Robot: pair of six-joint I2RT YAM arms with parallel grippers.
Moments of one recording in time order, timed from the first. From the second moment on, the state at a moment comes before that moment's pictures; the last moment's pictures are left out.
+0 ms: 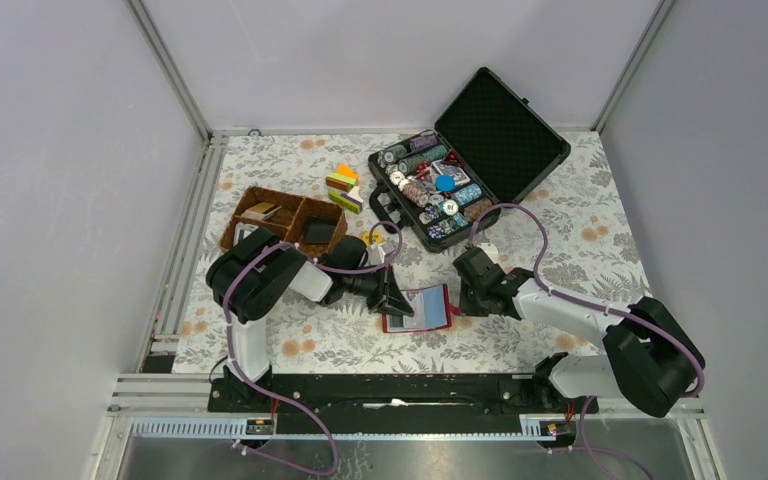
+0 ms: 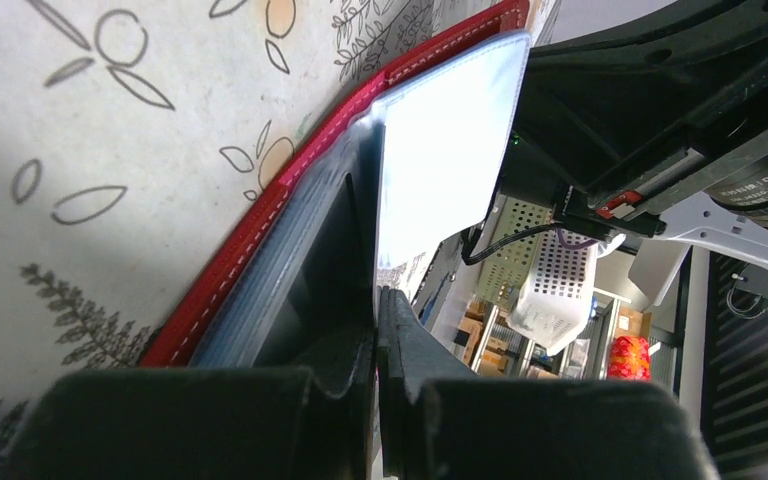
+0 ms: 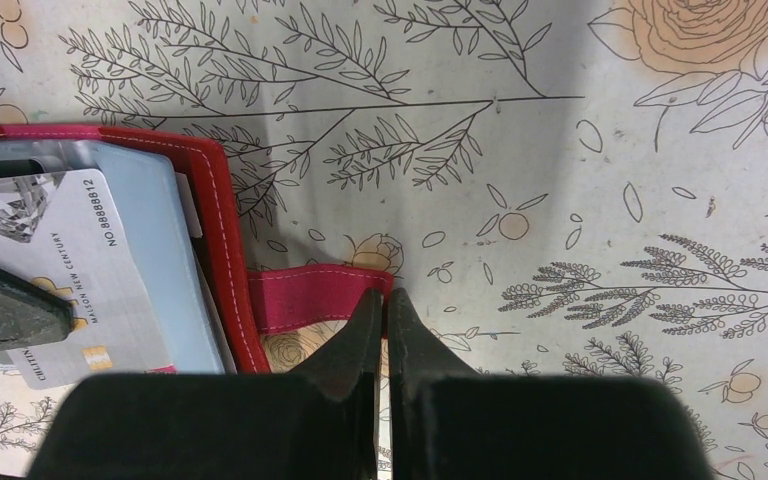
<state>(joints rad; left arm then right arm) -0.64 1.91 0.64 0.57 0.89 -0.98 0.70 1.29 0.58 -0.41 0.16 0.68</state>
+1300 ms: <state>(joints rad) -0.65 1.95 0.64 0.66 0.87 -1.03 0.59 1.14 0.45 -0.27 -0.14 0.70</state>
